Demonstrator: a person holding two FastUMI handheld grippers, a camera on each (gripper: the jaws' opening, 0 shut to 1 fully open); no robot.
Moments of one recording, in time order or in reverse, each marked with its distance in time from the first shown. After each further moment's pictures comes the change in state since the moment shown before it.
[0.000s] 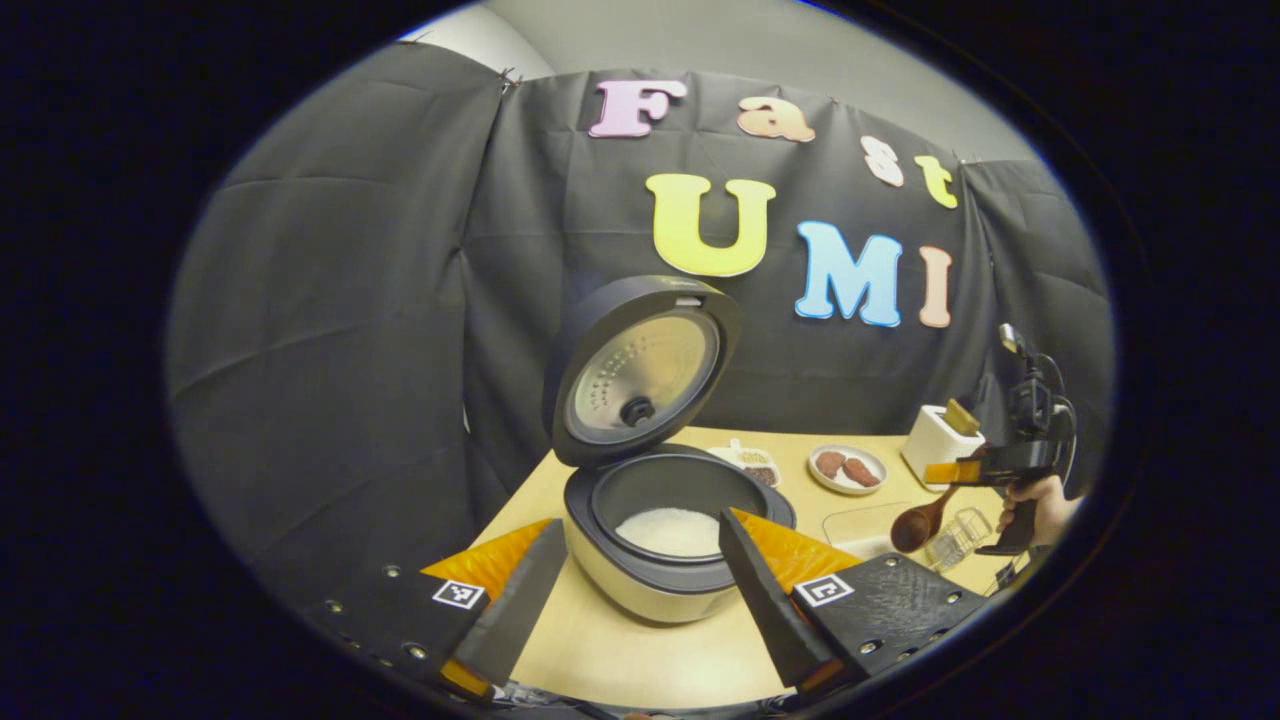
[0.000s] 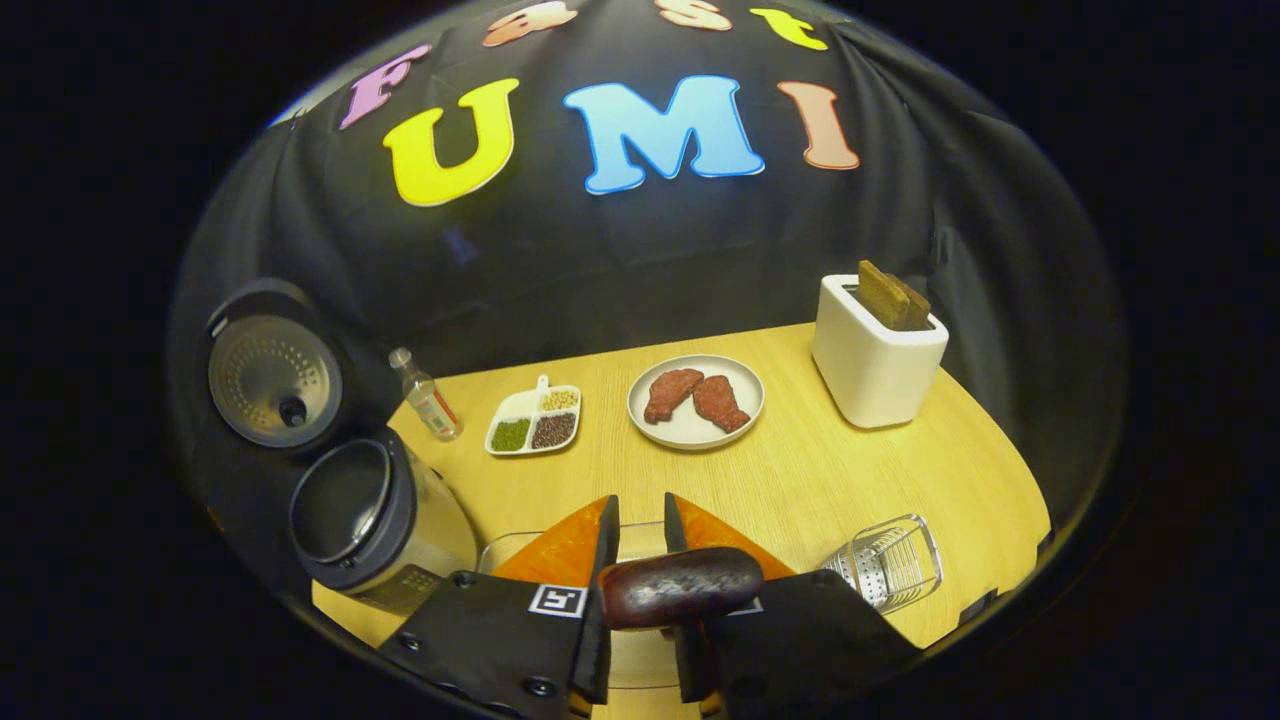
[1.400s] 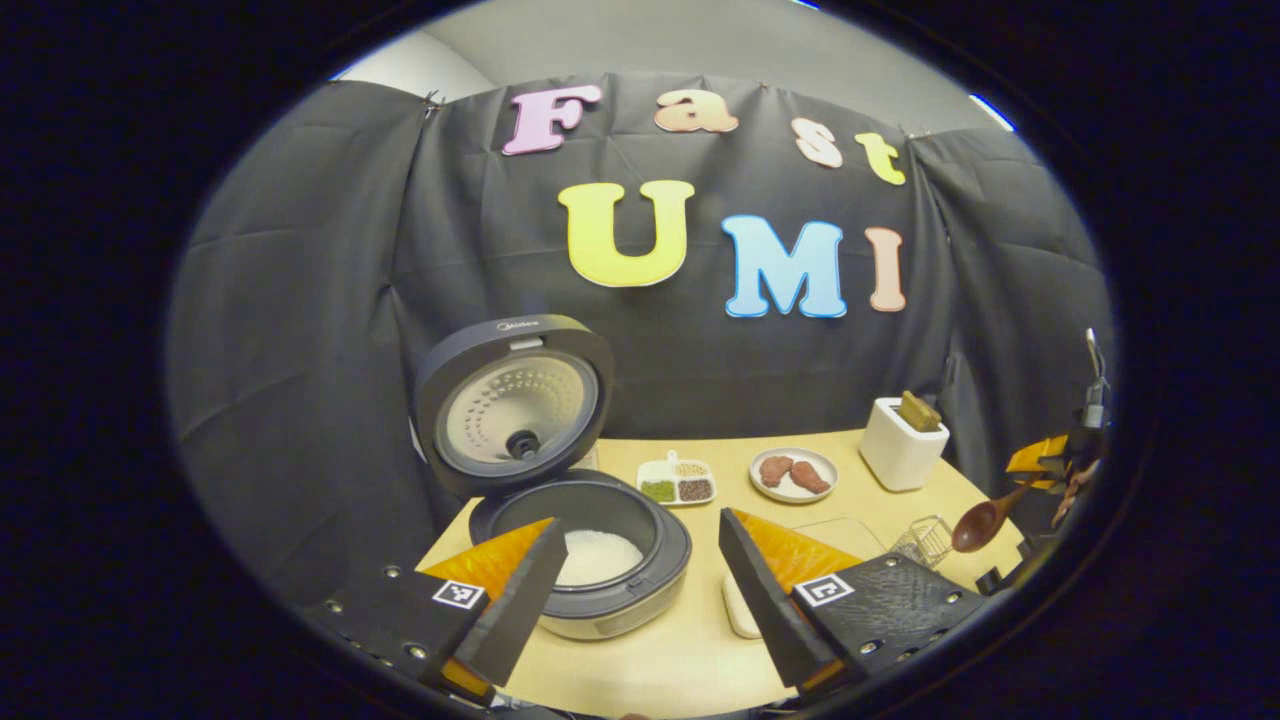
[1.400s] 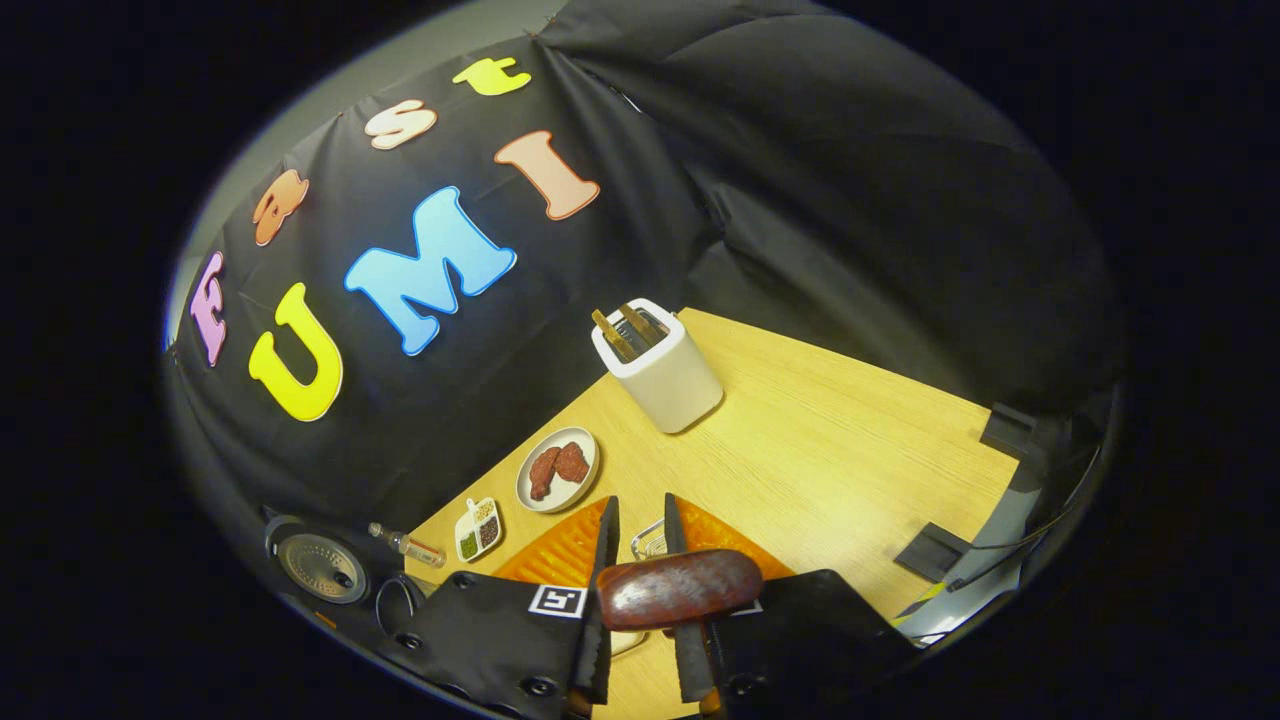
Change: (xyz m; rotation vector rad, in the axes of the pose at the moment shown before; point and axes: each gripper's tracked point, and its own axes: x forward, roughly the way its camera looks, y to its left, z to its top) left arm 0.011 -0.127 0.044 0.093 -0.015 -0.097; right arm -0.147 -0.194 0.017 0.600 -0.161 -0.176
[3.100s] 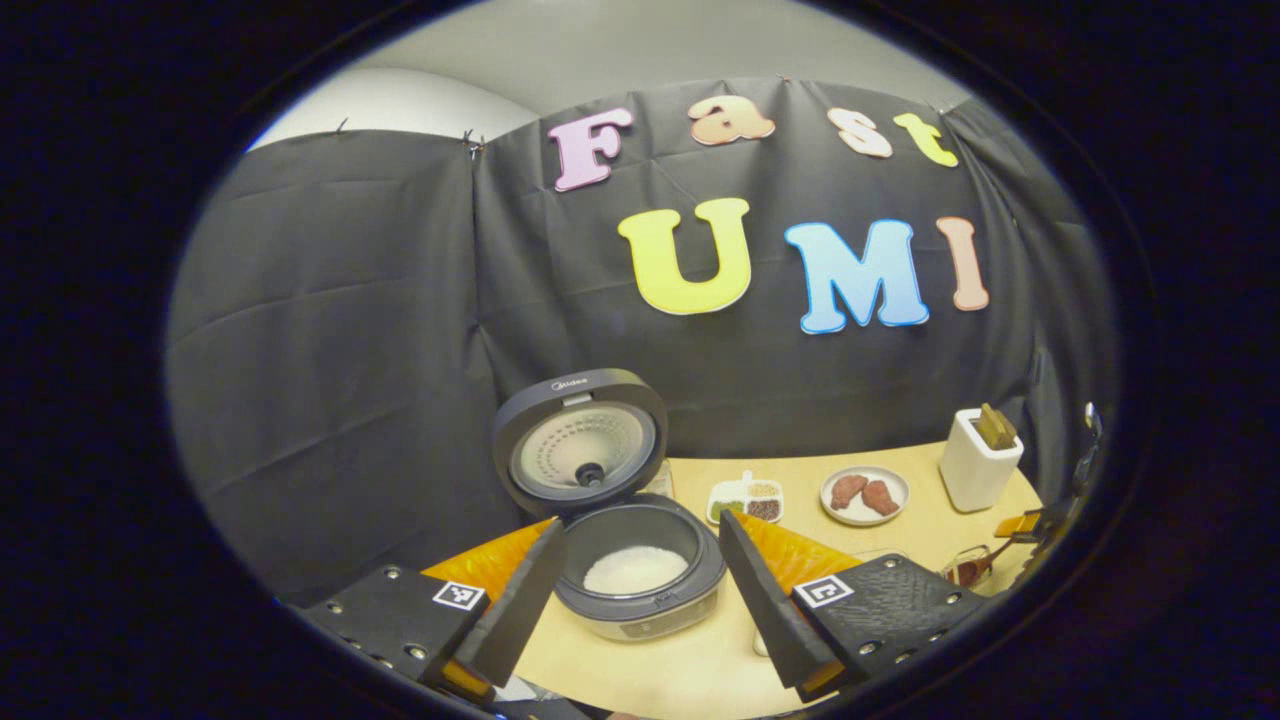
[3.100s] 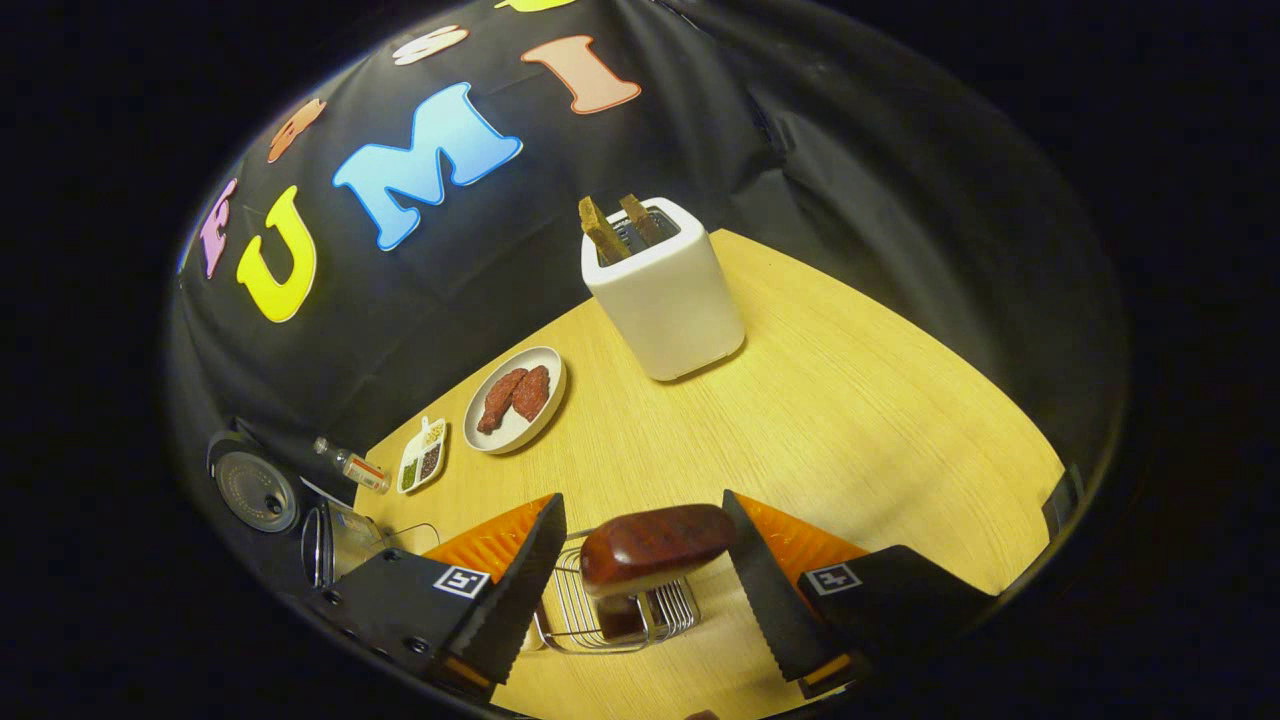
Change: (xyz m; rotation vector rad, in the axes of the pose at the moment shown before) left arm -0.032 -0.045 0.050 0.076 0.000 0.350; right arm 0.151 -0.056 -0.038 -0.180 0.266 0.104
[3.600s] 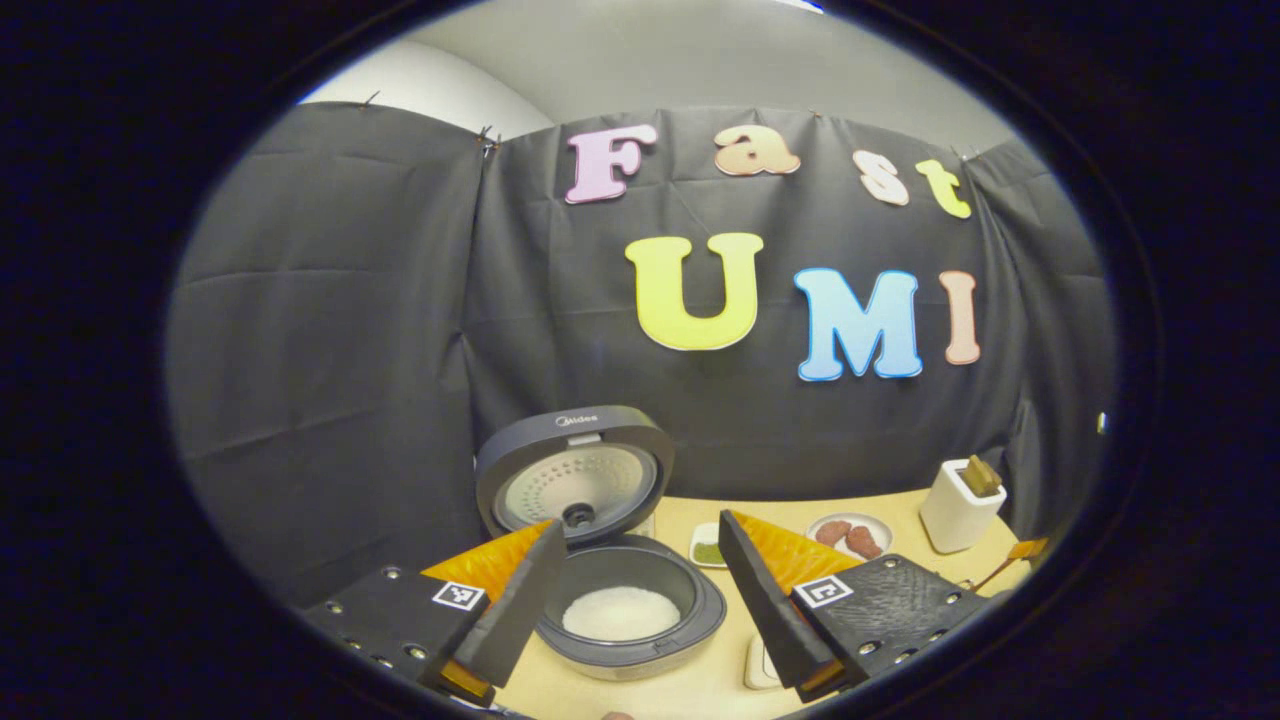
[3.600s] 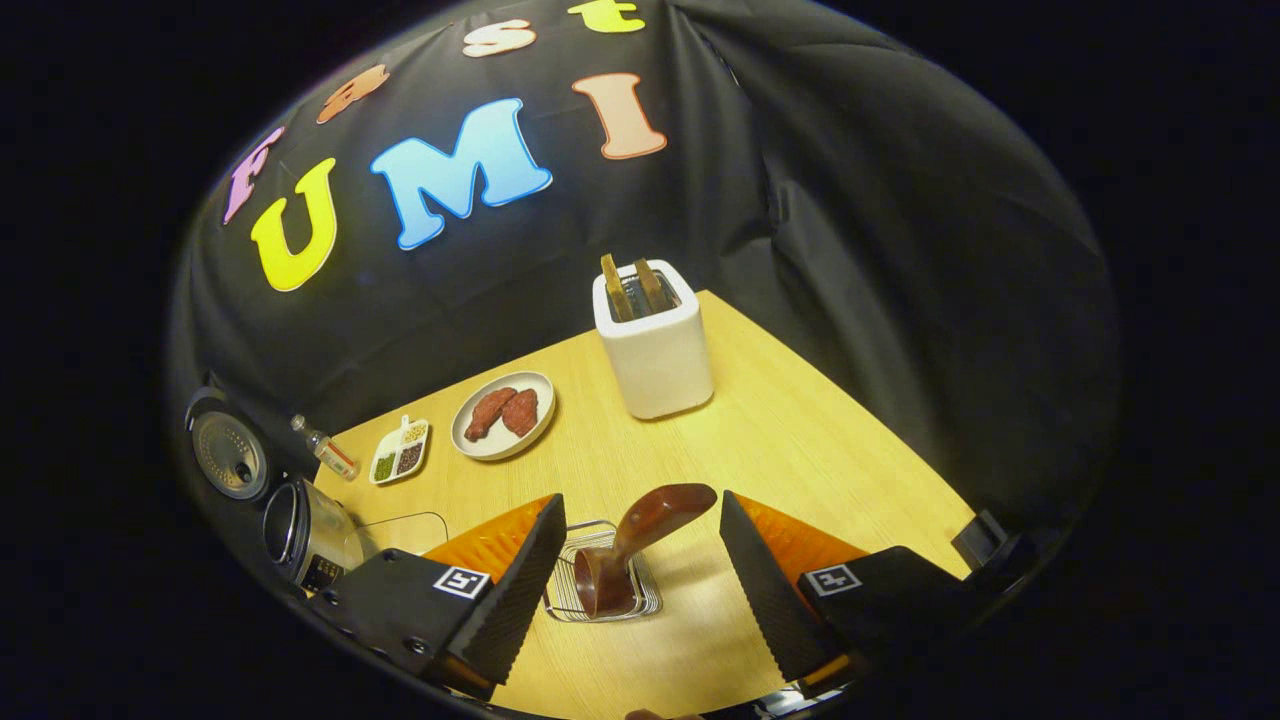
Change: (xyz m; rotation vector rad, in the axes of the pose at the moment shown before) left arm 0.051 0.040 0.023 -0.113 -0.092 -0.066; right arm -0.071 0.010 0.020 -0.150 -0.101 -0.137
